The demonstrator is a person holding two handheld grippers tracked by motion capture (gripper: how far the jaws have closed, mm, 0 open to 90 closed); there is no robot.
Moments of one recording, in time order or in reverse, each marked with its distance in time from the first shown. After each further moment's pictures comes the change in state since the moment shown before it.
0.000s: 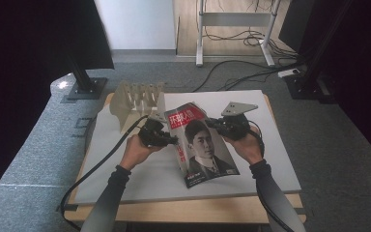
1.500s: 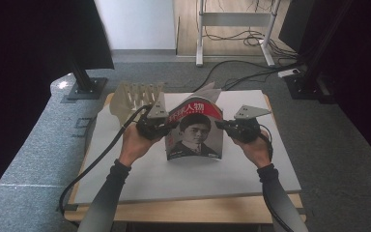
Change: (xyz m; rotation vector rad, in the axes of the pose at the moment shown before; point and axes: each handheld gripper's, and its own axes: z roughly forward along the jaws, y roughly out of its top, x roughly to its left) left arm -0.047 0.035 -0.047 -0.169 0.233 0.262; right arm -0.015 -0.025 -0.018 -0.042 -0.017 0.035
